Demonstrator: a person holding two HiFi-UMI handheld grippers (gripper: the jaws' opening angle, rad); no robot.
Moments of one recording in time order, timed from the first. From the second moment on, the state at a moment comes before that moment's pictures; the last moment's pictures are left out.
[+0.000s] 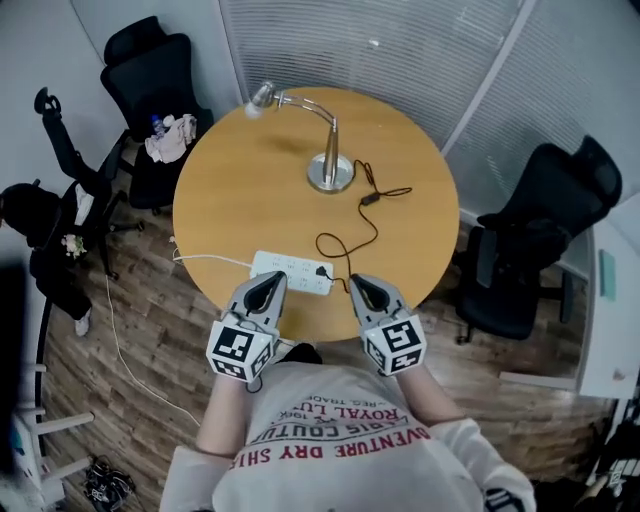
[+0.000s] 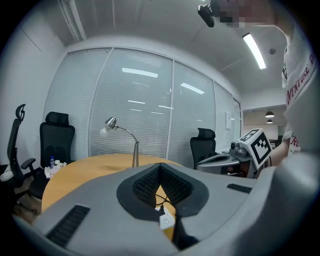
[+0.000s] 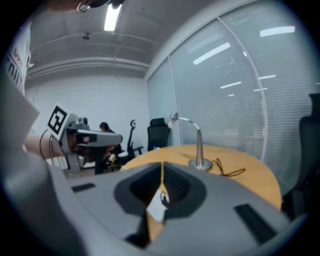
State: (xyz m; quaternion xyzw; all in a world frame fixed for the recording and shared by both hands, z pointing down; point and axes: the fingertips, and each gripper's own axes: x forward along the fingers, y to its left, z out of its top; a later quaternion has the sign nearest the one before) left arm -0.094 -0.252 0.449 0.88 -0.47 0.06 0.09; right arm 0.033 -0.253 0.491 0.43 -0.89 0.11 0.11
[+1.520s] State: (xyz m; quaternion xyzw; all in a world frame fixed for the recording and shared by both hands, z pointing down) left arm -0.056 -0.308 0.699 0.90 -0.13 0.40 0.15; right arm -0.028 -0.299 0.696 0.22 -0.79 0.12 0.56
